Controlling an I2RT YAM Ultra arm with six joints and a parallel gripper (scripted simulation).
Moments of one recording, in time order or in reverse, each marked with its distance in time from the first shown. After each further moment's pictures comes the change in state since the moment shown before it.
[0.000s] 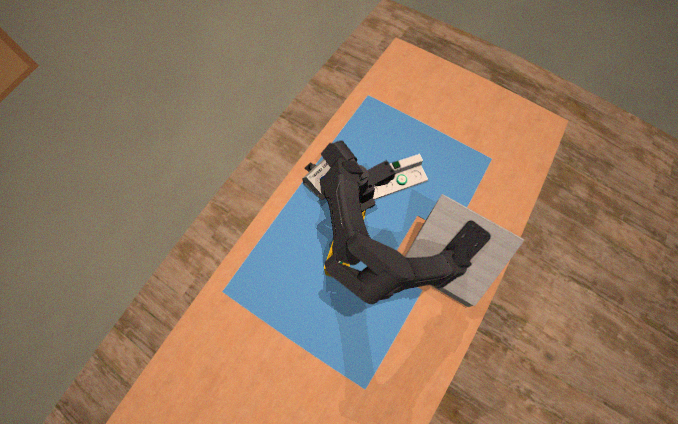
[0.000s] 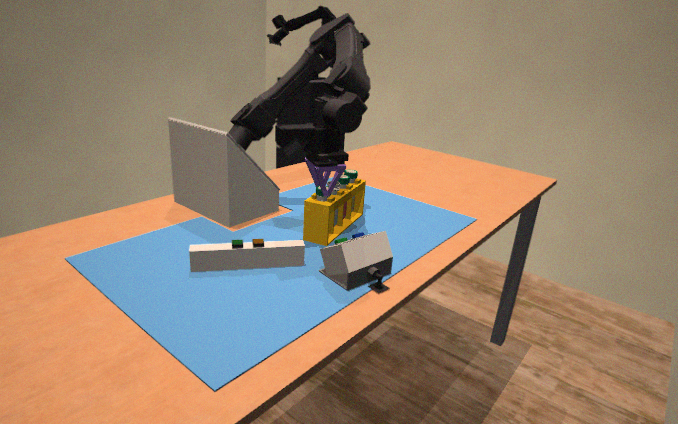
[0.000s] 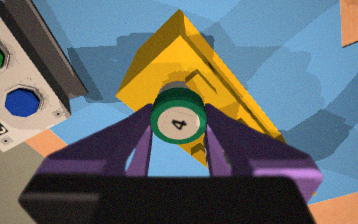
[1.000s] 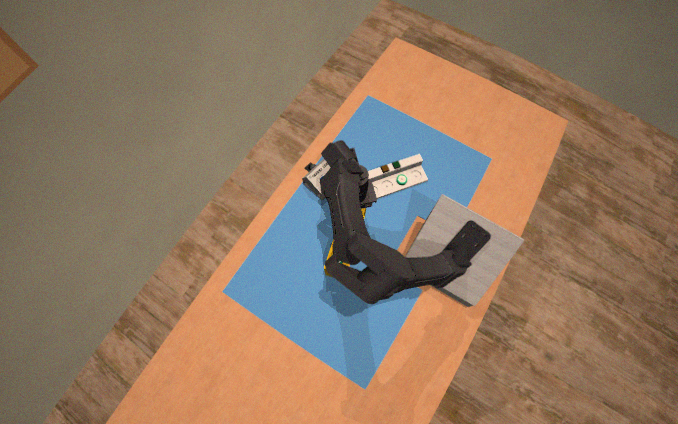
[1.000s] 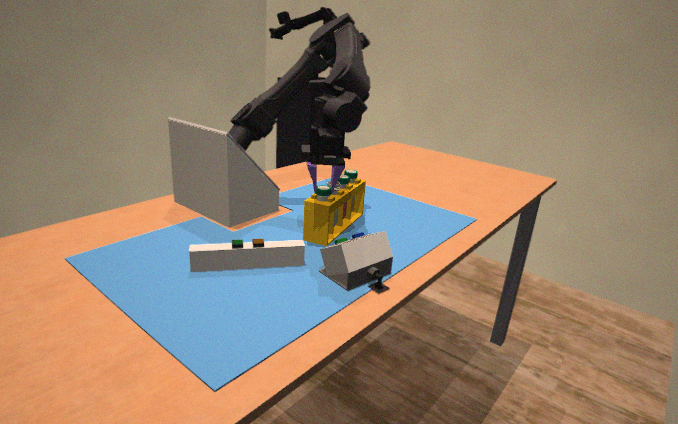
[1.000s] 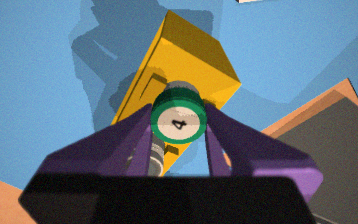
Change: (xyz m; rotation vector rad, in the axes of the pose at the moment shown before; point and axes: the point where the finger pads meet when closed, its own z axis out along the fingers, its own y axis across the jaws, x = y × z) arm 0.000 0.000 -0.001 -0.001 0.000 -1.263
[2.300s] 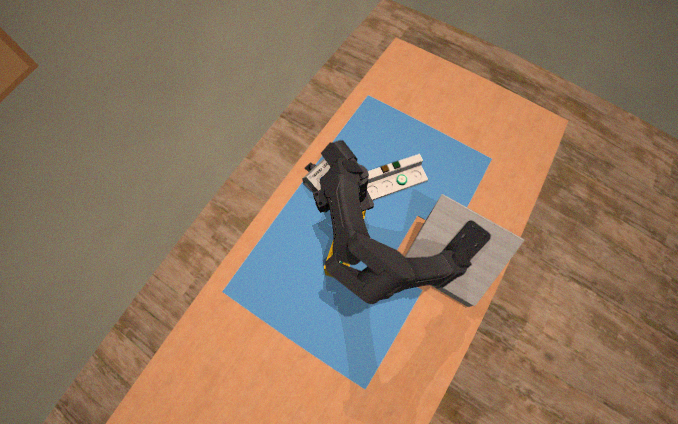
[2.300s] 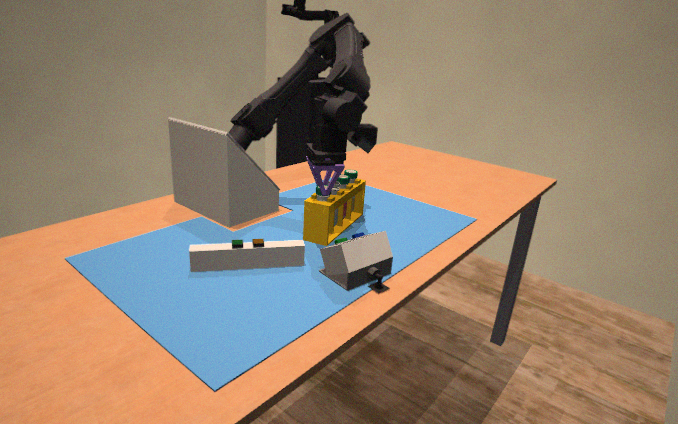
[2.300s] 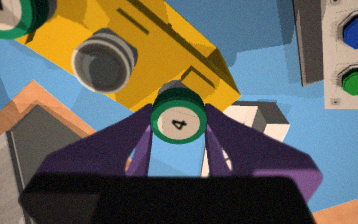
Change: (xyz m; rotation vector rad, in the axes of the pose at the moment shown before) arm 0.000 0.000 -0.001 0.001 0.000 -1.736
